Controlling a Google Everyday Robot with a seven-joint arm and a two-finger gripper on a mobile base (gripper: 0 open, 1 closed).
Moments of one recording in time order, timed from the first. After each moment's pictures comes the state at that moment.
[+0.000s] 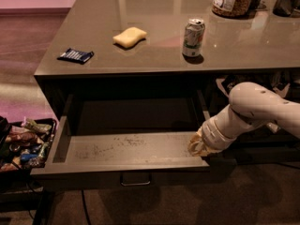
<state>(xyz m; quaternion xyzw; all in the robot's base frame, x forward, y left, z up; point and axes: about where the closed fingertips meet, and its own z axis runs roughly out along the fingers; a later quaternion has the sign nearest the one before) 0.486 -0.162 0.635 -0.84 0.49 0.10 0.20</state>
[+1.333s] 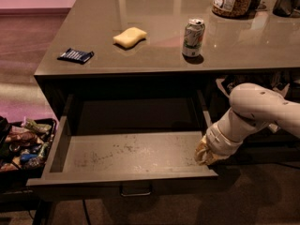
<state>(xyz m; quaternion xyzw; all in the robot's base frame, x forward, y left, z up) 0.458 -0.180 0.629 -0.84 0.51 0.13 0.14</state>
